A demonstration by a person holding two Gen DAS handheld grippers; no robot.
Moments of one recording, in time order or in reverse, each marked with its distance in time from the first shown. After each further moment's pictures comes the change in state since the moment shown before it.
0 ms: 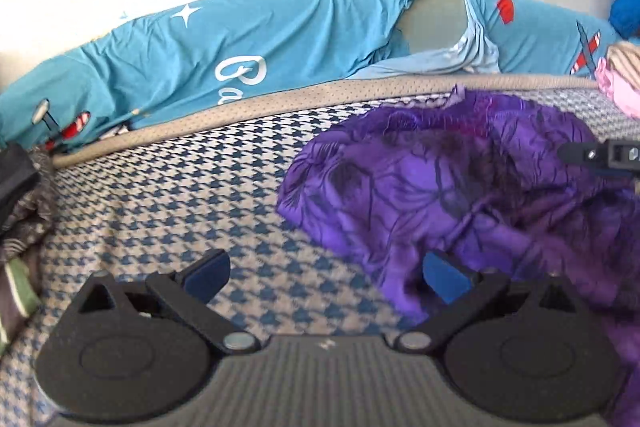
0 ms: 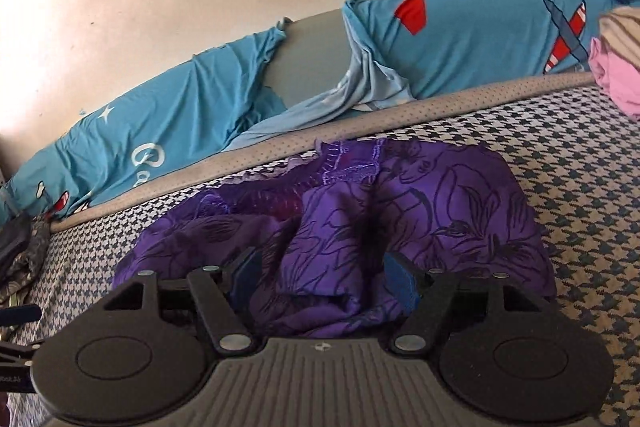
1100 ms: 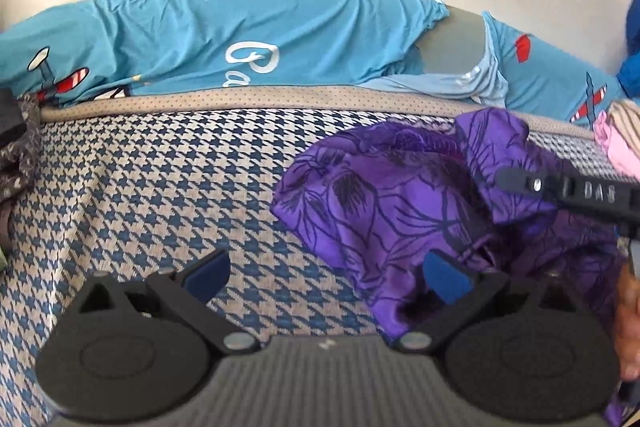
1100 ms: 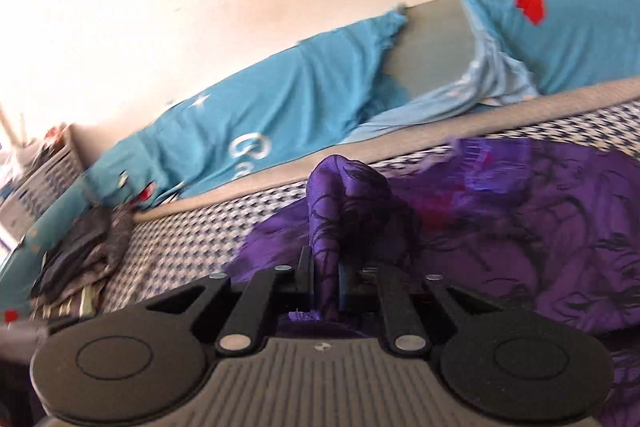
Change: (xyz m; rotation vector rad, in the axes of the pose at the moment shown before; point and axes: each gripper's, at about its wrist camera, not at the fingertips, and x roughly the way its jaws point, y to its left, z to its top) left arm 0.003 0.028 -0.001 -0.170 -0.002 -0.078; right arm 0.019 0.065 -0.001 -0.070 0.020 0.307
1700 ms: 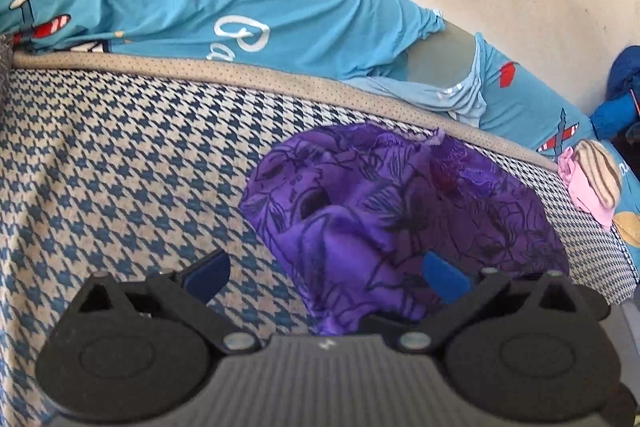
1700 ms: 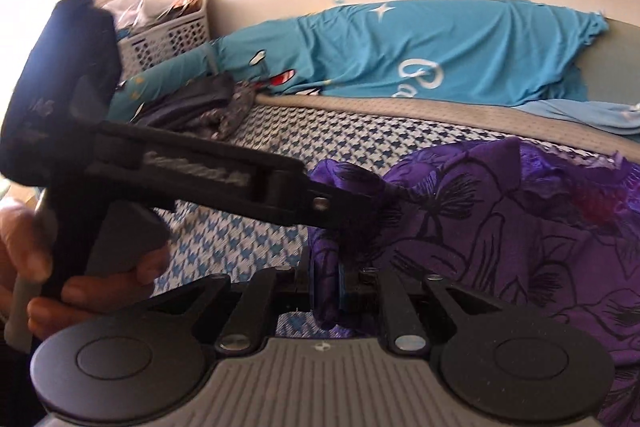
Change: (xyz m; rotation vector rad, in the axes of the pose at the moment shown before) left arm 0.014 0.025 0.004 -0.125 0.053 -0.170; right arm 0.017 0.081 -0.053 -0.390 0.179 0.249
